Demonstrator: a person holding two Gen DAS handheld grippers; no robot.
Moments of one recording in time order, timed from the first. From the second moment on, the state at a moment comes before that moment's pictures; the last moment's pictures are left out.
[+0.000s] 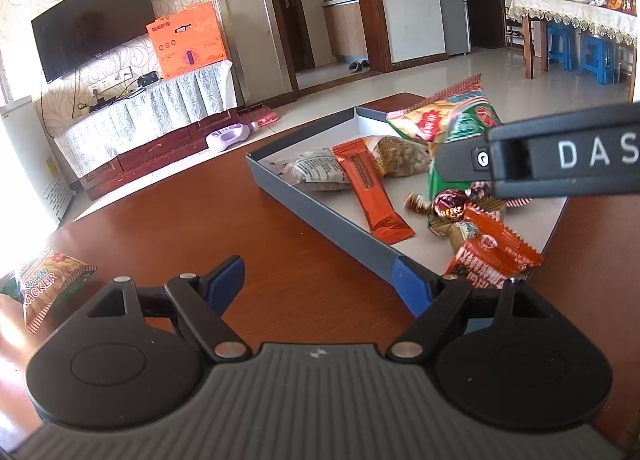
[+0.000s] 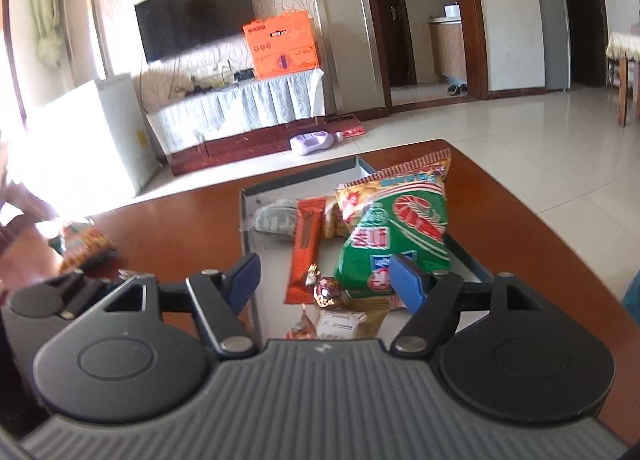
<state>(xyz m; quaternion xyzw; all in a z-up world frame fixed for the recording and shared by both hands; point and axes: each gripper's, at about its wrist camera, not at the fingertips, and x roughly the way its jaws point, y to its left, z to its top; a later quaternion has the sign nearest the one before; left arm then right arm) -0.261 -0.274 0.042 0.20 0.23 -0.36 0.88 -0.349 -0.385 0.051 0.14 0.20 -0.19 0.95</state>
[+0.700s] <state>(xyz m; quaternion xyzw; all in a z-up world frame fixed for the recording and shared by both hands) -0.199 -0.183 0.052 0.18 0.24 -0.26 0.92 -0.291 -0.289 0.063 0.09 0.20 -0.07 0.97</state>
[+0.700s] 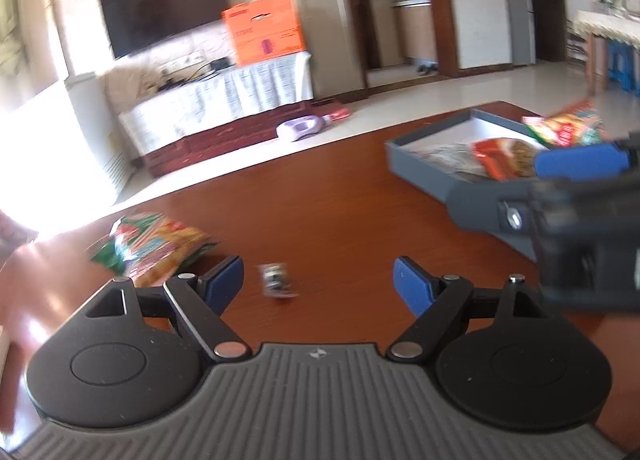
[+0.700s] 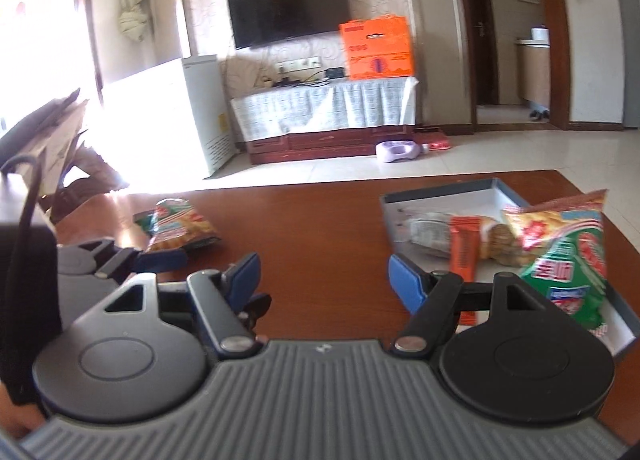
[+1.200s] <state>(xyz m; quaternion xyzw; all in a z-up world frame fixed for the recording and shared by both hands) -0.145 -0.095 0.055 0.15 0.24 -0.18 0.94 -0.248 -0.239 0.055 0.08 0.22 -0.04 0.97</state>
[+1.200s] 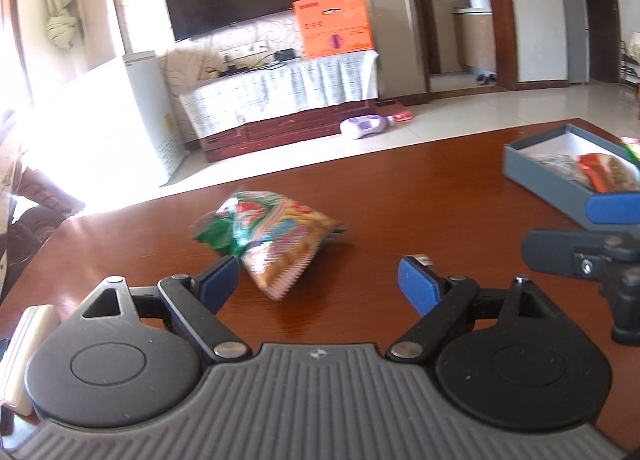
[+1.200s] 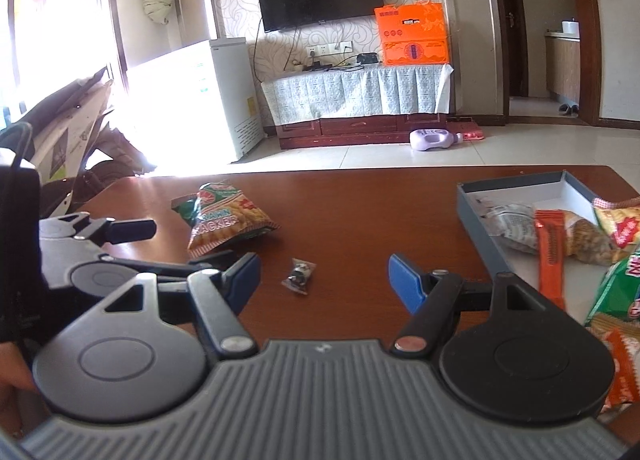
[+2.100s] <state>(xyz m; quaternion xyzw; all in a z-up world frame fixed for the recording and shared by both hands) -0.044 -0.067 0.032 0.14 0.25 -0.20 0.94 -0.170 -0.200 0.020 0.05 0.28 -0.04 0.96</state>
